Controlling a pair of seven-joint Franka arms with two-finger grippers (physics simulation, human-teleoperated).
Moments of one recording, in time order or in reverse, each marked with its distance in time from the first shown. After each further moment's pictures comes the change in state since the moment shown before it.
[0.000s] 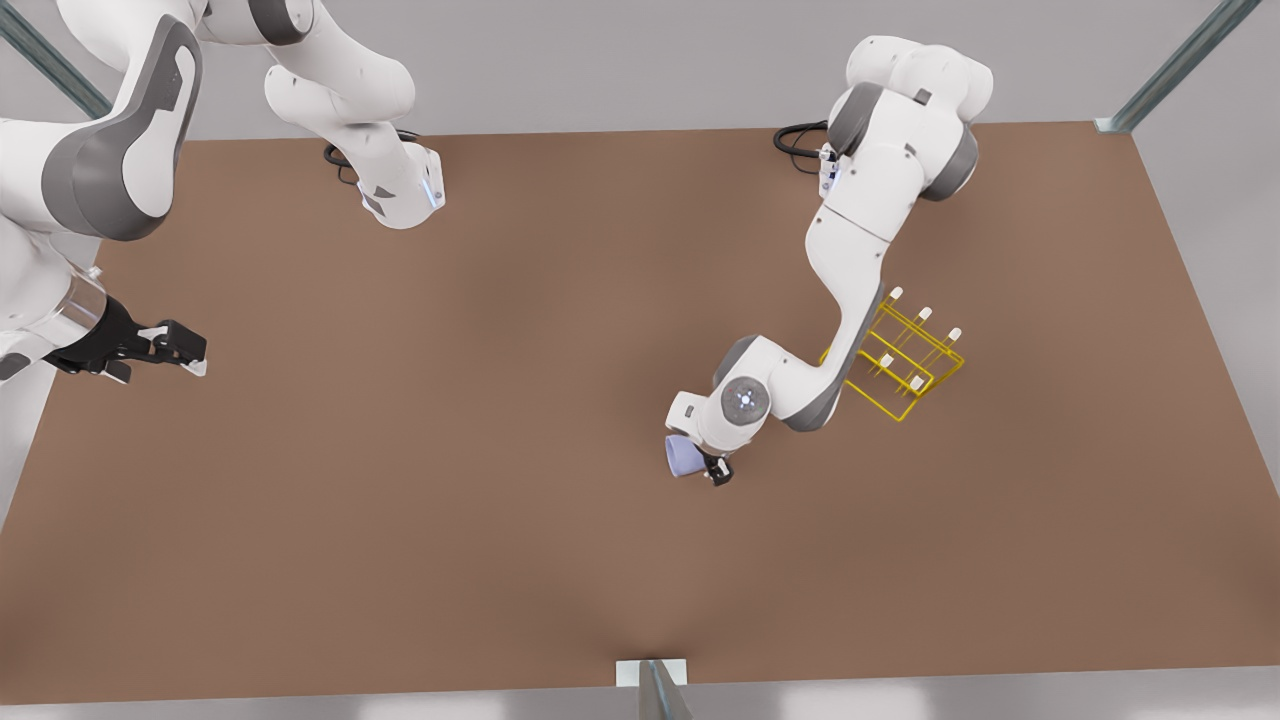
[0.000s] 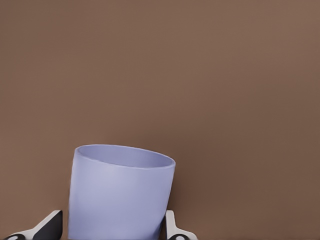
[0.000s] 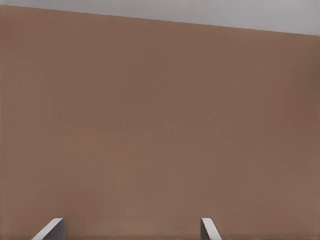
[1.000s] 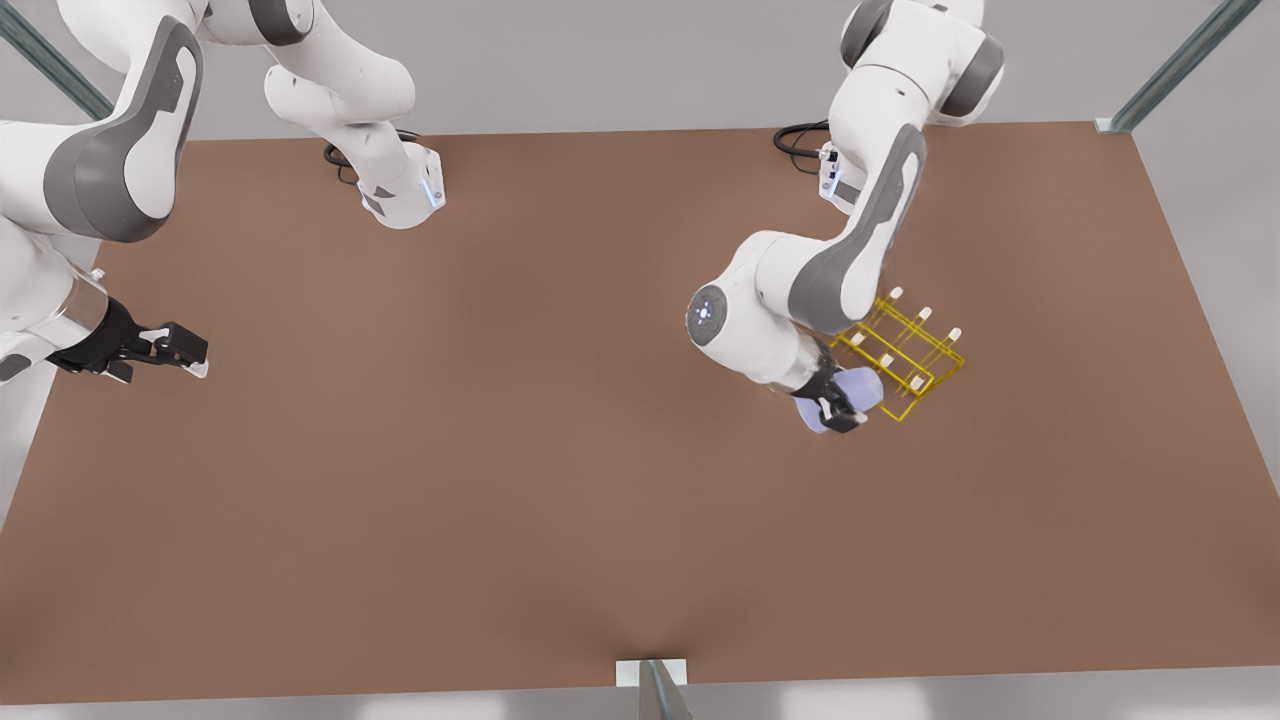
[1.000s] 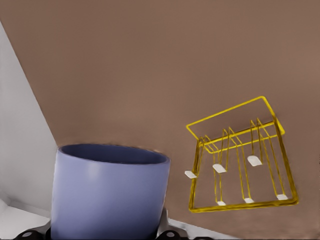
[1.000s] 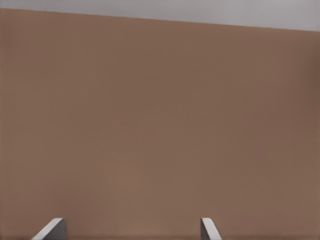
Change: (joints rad) left arm -0.182 -0.351 0.160 0.083 0.704 -0.936 0.072; right arm 0.001 0.002 0.000 -0.001 0.001 0.001 0.023
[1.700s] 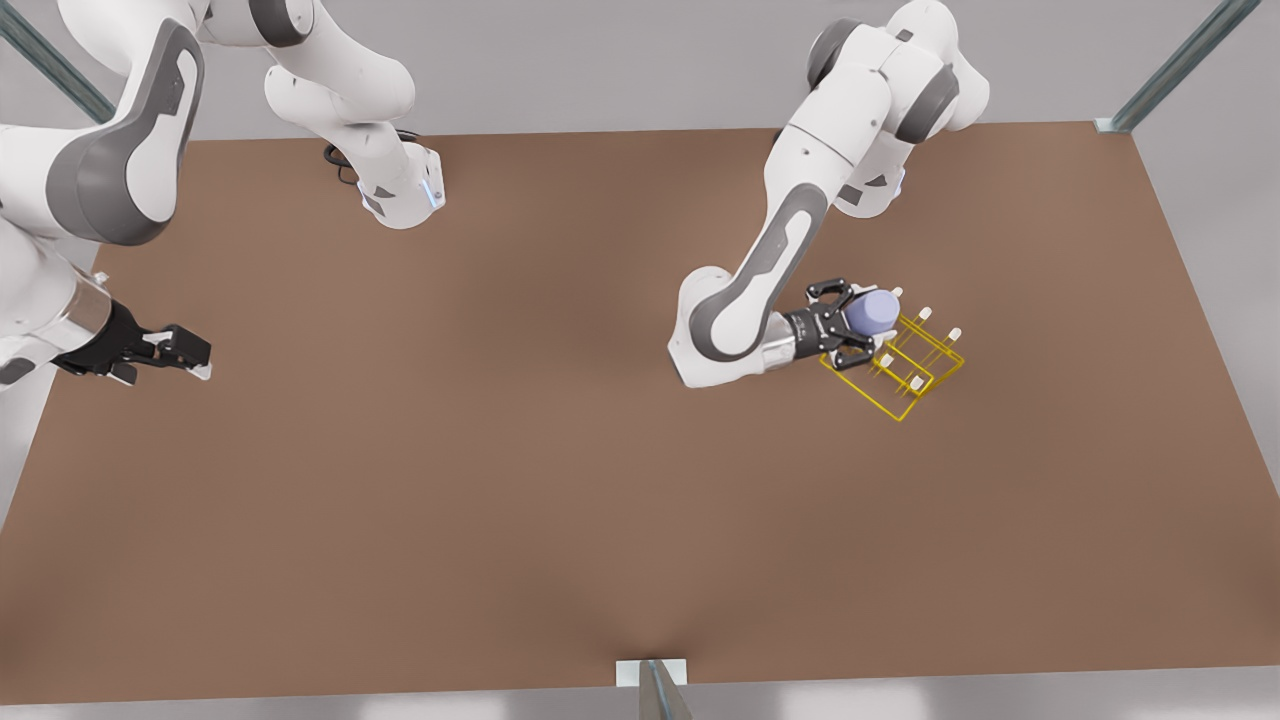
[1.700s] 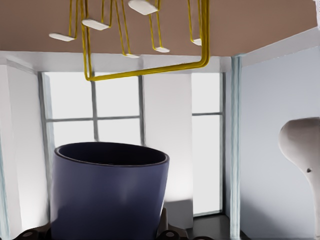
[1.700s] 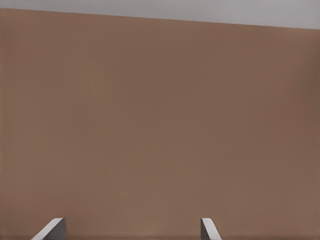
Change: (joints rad) left arm -0.104 0.149 0.011 -0.188 0.217 -0.607 0.058; right arm 0.002 0.007 0.000 0.001 0.007 0.001 0.005
